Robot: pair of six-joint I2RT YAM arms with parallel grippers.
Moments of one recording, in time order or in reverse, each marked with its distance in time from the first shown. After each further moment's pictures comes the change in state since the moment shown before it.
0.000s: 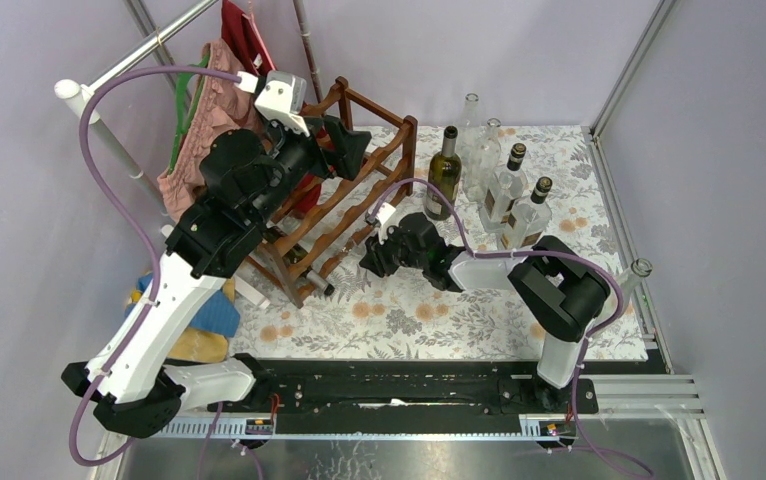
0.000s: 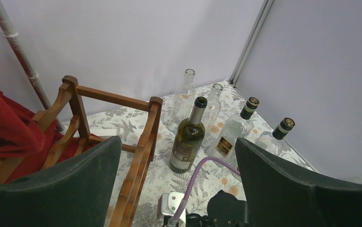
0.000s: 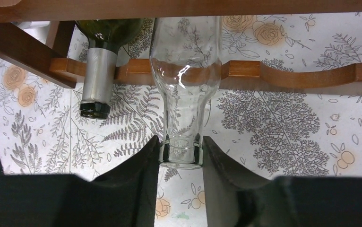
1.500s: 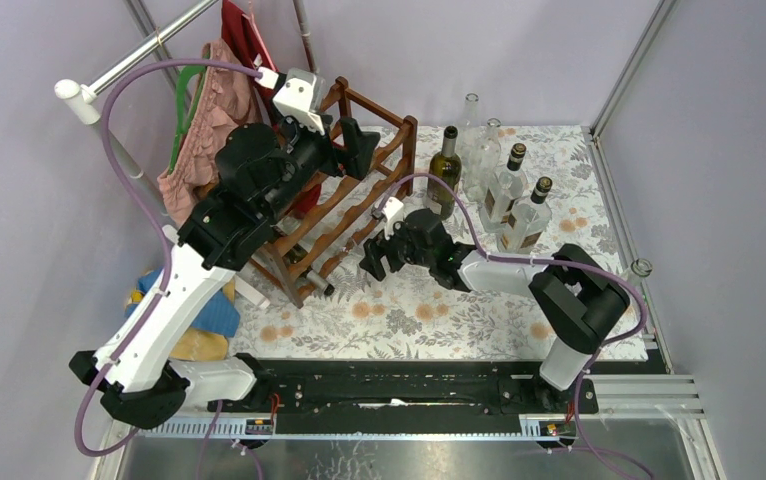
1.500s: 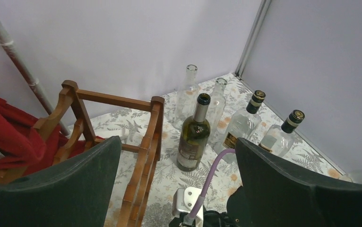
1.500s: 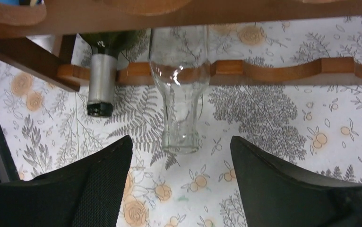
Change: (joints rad) left arm -0.024 0.047 0.023 -0.002 0.007 0.066; right arm -0.004 -0.113 -0.011 -0.121 0.053 0.006
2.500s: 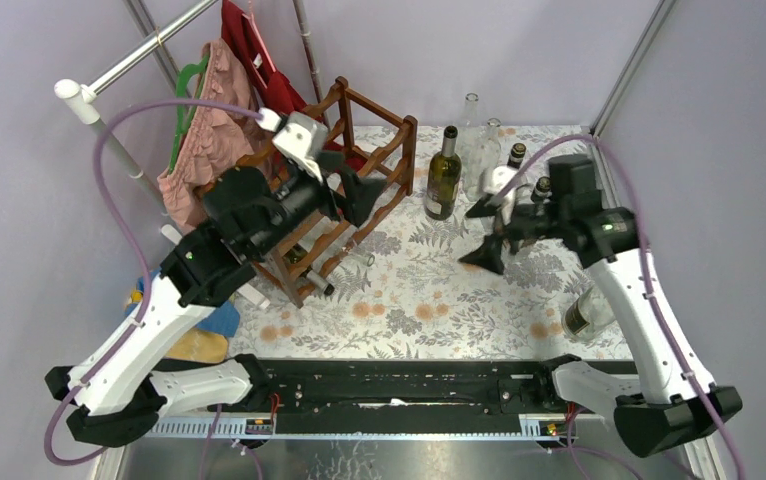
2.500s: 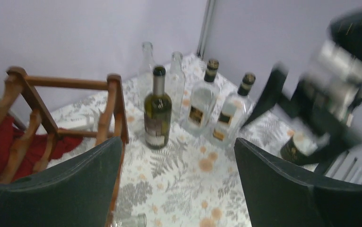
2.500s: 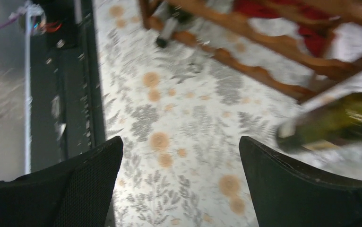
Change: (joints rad) left arm -0.206 -0.168 -0.185 -0.023 -0.010 0.000; right arm -0.650 -0.605 0.440 -1.255 -0.764 -0.778
